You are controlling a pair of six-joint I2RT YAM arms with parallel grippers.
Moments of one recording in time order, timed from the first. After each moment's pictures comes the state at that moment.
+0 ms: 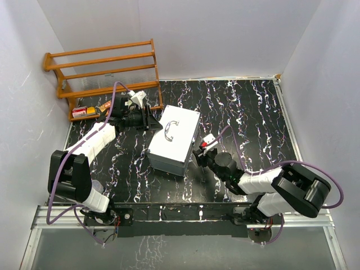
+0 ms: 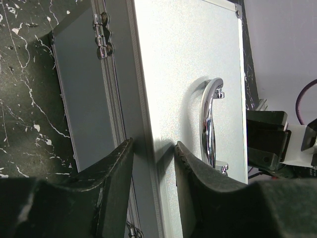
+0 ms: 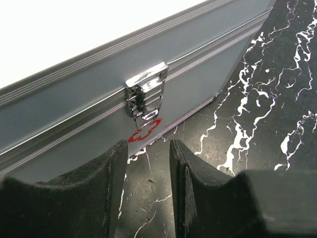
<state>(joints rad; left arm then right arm) -0.24 1.52 1.03 -0.24 0.68 -0.40 0.84 1.34 0.25 0.92 0.27 -0.03</state>
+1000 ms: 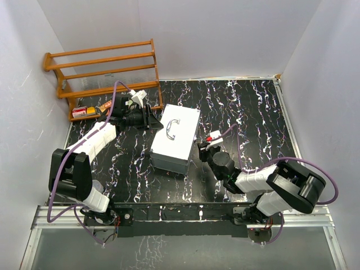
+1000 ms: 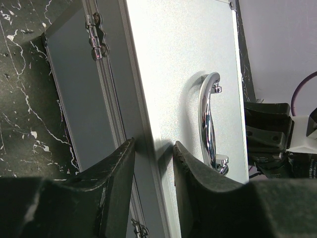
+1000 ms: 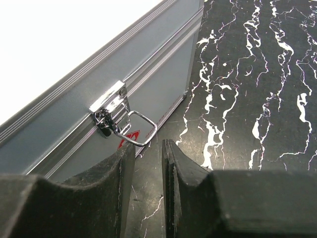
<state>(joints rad) -0.24 1.53 1.04 -0.22 0.69 -0.41 0.86 1.41 0.28 0.99 0.51 0.08</state>
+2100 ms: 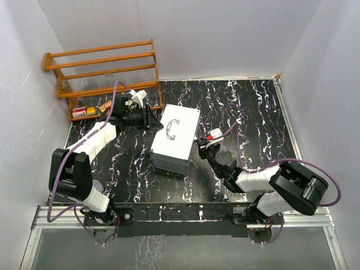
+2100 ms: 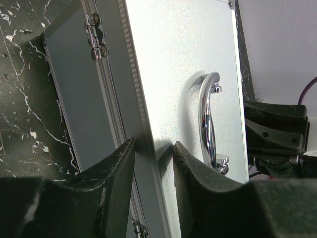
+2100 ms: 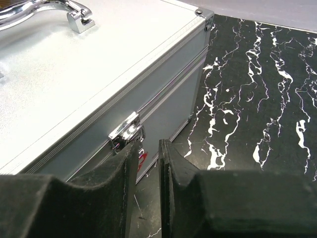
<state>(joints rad) -0.24 1.53 1.04 -0.22 0.70 -0.40 0.85 1.38 0.29 1.05 0.46 0.03</state>
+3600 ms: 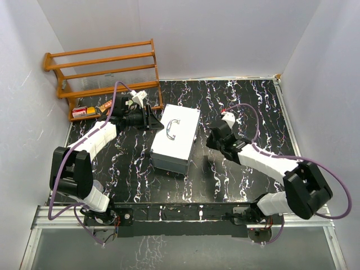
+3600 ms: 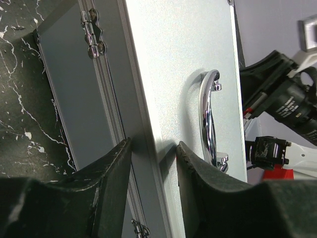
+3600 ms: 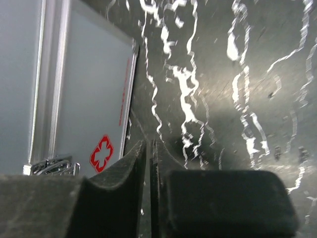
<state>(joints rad) -0.24 1.55 1.04 -0.21 0.74 -0.41 0.60 1.31 0.73 -0.10 0.35 0.70</state>
